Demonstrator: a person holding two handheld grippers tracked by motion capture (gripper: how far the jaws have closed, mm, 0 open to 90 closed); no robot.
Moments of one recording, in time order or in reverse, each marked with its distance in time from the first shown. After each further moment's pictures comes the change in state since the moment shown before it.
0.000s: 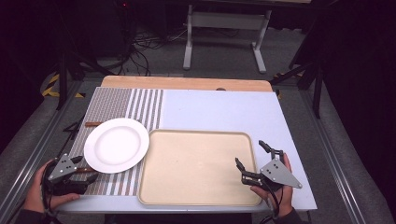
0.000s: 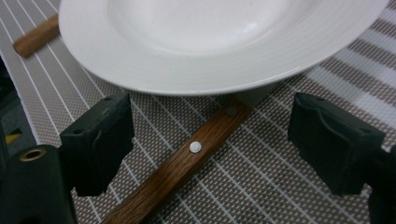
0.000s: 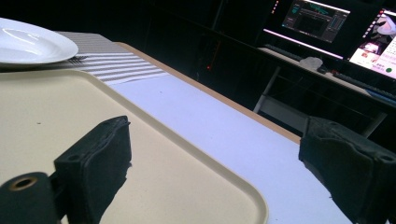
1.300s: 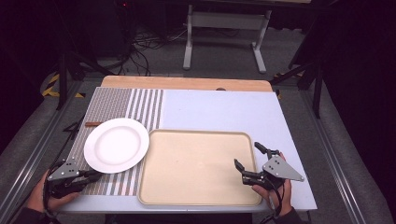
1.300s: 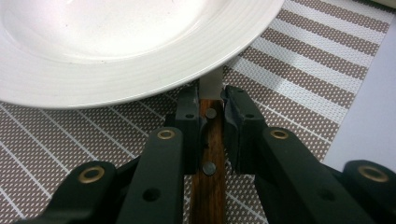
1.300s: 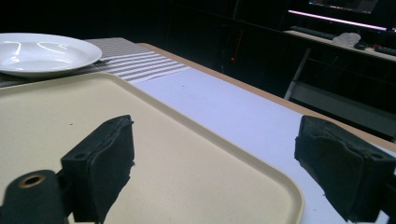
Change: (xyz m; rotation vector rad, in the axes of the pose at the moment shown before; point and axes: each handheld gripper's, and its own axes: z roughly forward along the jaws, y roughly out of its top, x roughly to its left) left arm -0.005 0.000 0.001 -0.017 -0.231 0.084; right arm -0.007 -0.009 0.006 0.025 0.108 0.122
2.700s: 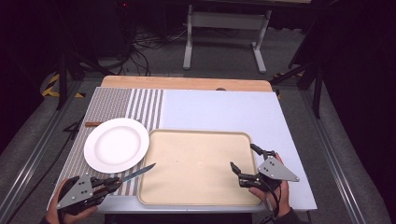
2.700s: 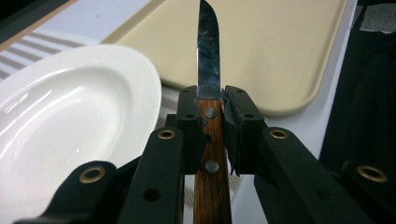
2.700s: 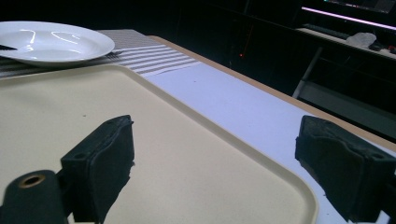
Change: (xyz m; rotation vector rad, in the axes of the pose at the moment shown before) left arm -0.076 0.048 -0.001 -0.215 -0.013 0.185; right arm 0.009 0.002 0.003 0.028 0.035 -0.035
